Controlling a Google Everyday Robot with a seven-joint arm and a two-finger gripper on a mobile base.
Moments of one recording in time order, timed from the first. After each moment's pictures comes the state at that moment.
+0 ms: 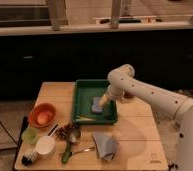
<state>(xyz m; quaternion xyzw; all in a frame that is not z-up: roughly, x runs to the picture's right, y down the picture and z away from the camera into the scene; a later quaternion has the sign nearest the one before) 0.108 0.094 0.856 -0.16 -0.26 -0.71 0.63</state>
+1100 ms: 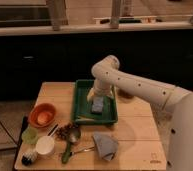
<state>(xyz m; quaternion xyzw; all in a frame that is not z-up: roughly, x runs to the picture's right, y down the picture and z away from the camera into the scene) 0.025 0.056 0.821 -0.16 -0.24 -0.71 0.64</state>
